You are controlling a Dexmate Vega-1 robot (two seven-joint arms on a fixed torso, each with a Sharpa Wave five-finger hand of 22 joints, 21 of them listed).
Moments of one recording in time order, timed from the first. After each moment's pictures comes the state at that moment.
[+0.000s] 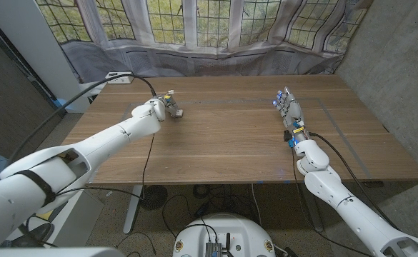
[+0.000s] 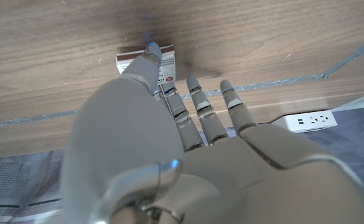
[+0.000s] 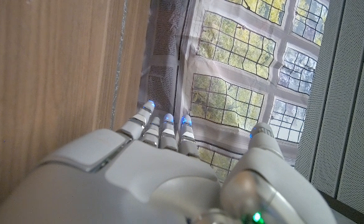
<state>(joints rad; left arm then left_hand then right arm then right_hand) 0.35 0.62 0.90 -1.37 0.35 0.66 -0.03 1.17 0.08 0.37 -0.17 0.18 0.91 -0.09 0.29 0.19 0.88 -0.15 0.32 0.20 0.65 -0.06 0.21 0.17 0.31 0.19 0.21 0.17 -0.98 -0.45 -0.34 -1.40 0.63 0.46 -0.06 0.23 0.07 0.23 -0.13 0.17 0.18 0.04 0.20 0.19 0.12 0.11 0.21 0.20 -0.02 0.09 0.21 0.21 0.18 0.02 0.20 0.17</state>
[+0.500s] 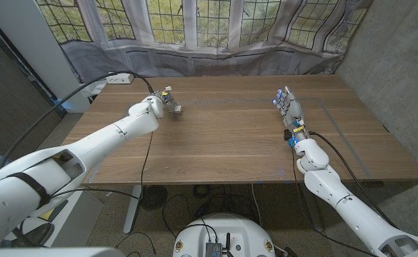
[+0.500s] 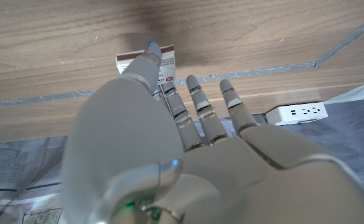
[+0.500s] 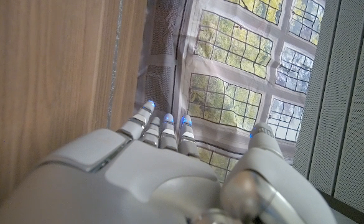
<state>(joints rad) 0.37 0.65 0.87 -1.46 0.34 0.69 -0.01 1.17 0.08 0.37 -0.17 0.19 0.91 -0.09 0.28 0.19 0.88 -0.15 0.32 0.20 0.65 -0.06 0.20 0.17 0.32 0.19 0.21 0.17 -0.97 -0.44 -0.34 -1.39 0.64 0.47 -0.05 0.23 0.07 0.23 -0.13 0.17 0.18 0.04 0.20 0.19 0.12 0.11 0.21 0.20 -0.02 0.09 0.21 0.21 0.18 0.02 0.20 0.17</state>
